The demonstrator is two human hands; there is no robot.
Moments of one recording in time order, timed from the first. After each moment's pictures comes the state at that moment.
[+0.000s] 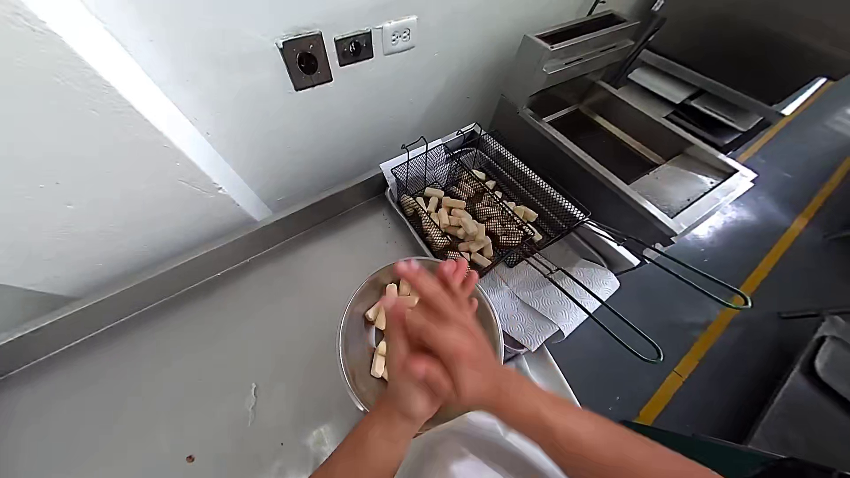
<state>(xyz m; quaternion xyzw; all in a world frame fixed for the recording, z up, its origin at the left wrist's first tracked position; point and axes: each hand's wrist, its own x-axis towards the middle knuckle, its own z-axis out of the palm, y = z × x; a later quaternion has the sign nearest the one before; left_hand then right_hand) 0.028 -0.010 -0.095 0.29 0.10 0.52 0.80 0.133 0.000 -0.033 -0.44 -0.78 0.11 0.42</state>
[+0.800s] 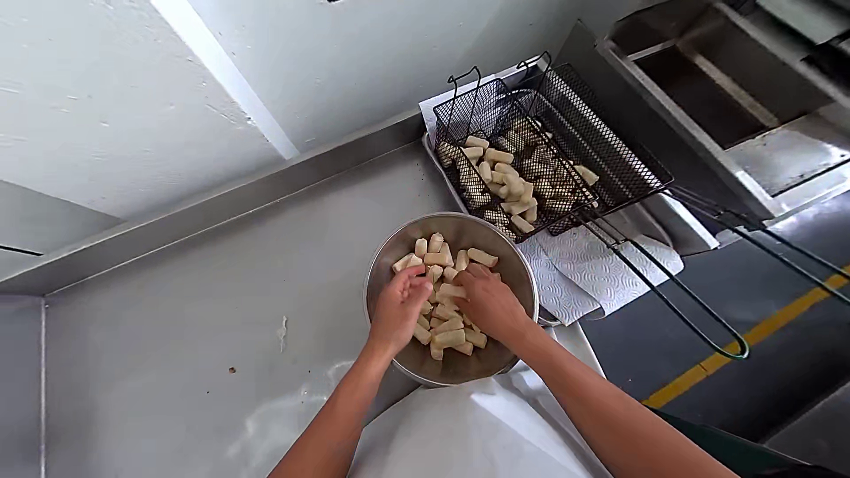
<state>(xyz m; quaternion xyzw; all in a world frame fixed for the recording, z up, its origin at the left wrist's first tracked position) -0.038 0.014 -0.141 0.51 0.56 0.29 0.59 0.162 0.012 -0.153 -0.63 -0.72 0.30 0.07</state>
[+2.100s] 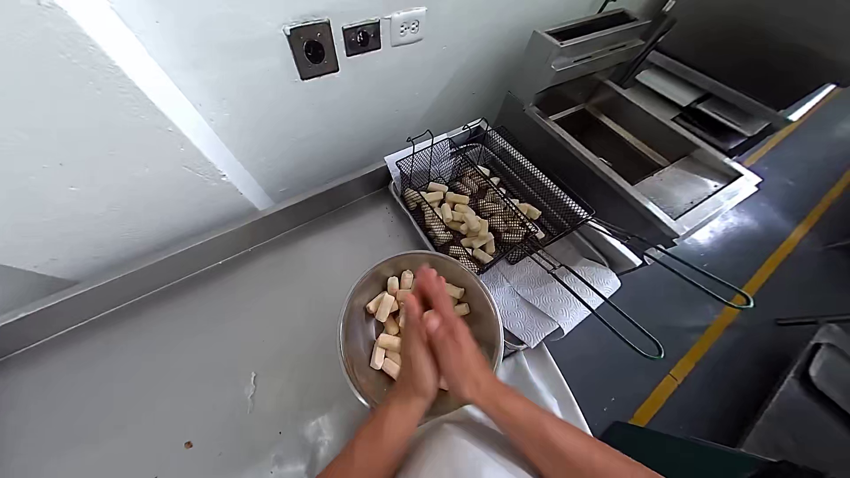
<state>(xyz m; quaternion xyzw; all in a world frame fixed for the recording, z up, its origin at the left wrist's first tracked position) 0.044 -0.009 -0.092 0.37 0.38 0.48 0.70 0.132 -0.015 -0.090 -0.54 -0.59 0.40 0.45</state>
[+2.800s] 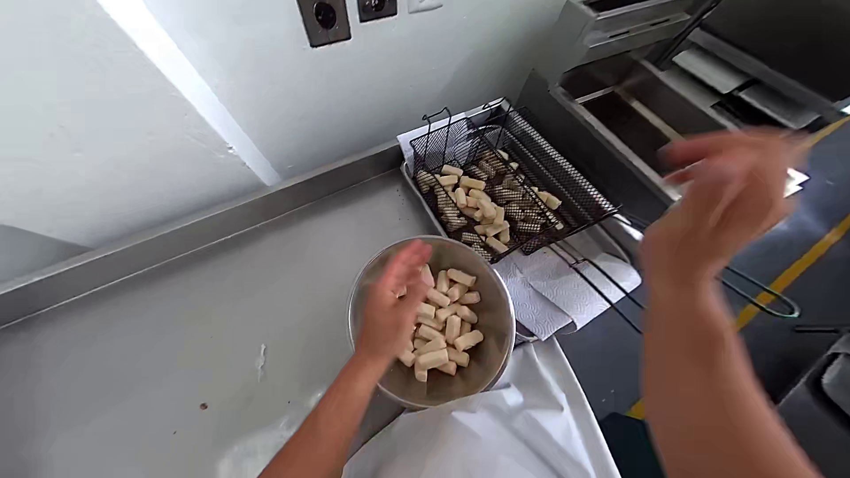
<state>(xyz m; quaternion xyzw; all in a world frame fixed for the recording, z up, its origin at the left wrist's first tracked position) -0.015 0.035 -0.078 0.59 0.42 0.42 0.55 0.314 0.052 0.011 -0.56 -0.68 -0.14 0.46</state>
